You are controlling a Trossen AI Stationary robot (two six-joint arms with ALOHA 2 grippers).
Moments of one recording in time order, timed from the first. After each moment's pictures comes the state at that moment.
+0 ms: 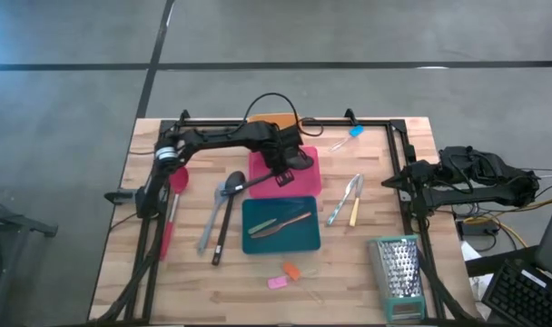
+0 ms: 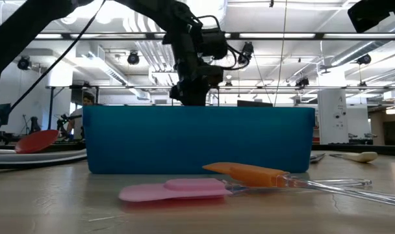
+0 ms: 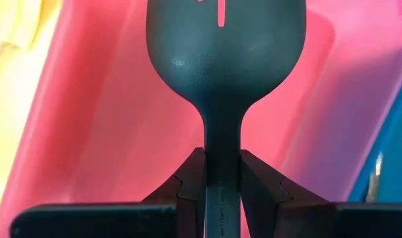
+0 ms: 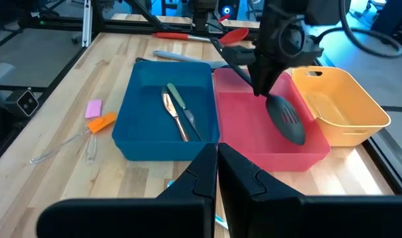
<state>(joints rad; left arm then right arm) 0.31 2.08 1.83 -1.01 0.07 -0.13 0.00 0.32 0.78 -0.88 -0.02 -0.03</state>
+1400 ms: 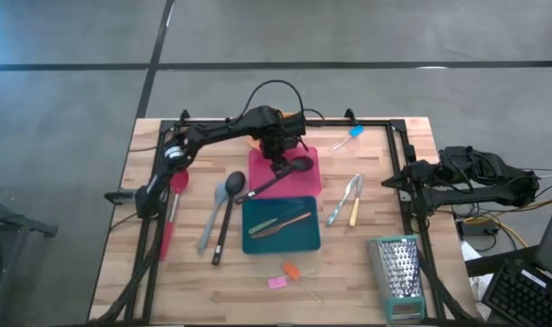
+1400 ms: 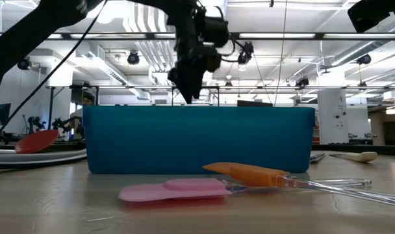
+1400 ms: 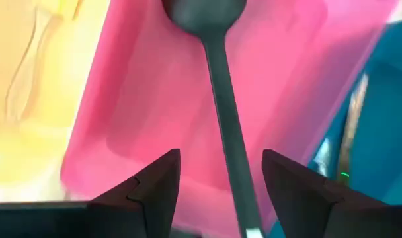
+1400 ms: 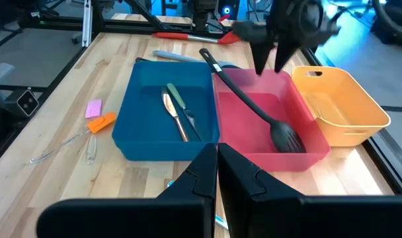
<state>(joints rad) 0.32 2.16 2.18 -1.42 0.07 -0.14 0.00 0.32 0.78 -0.88 -0.02 -0.03</state>
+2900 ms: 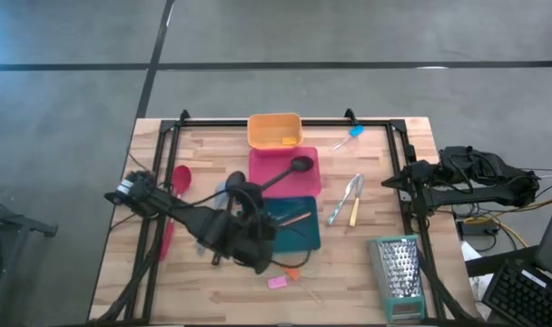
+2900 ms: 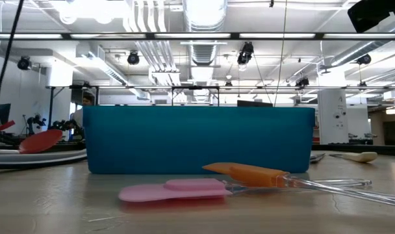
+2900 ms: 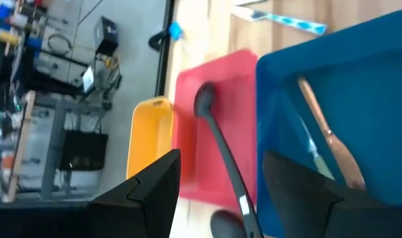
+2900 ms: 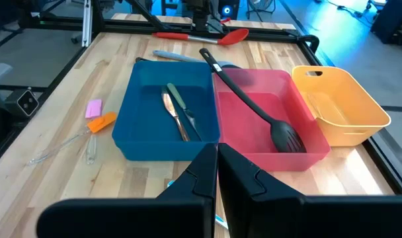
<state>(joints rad) -0.46 1.81 1.89 -1.31 -0.89 -0.24 0.00 0.32 0.78 -0.88 -0.02 -0.03</state>
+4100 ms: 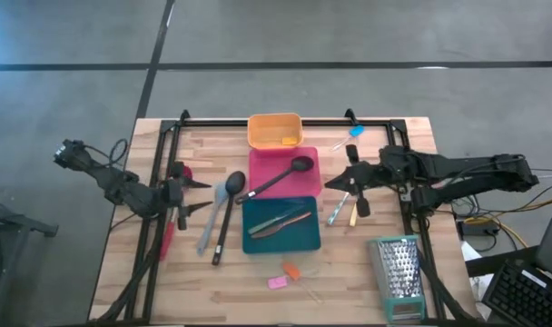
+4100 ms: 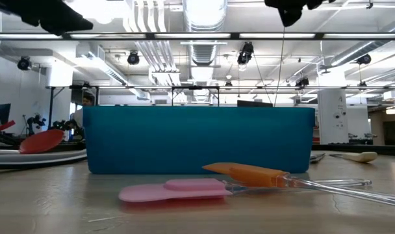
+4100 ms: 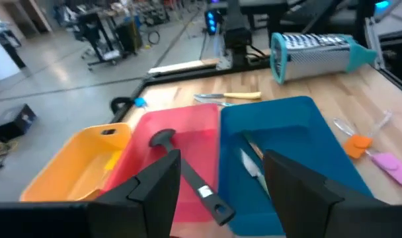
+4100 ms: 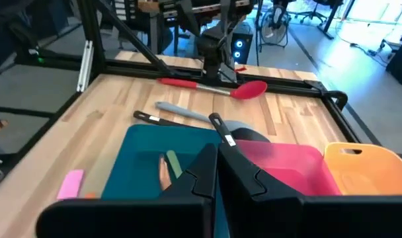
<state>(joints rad) -0.53 0.43 0.50 -0.35 -0.70 -0.01 0.00 0.93 0.80 -0.18 -0.08 -0.08</state>
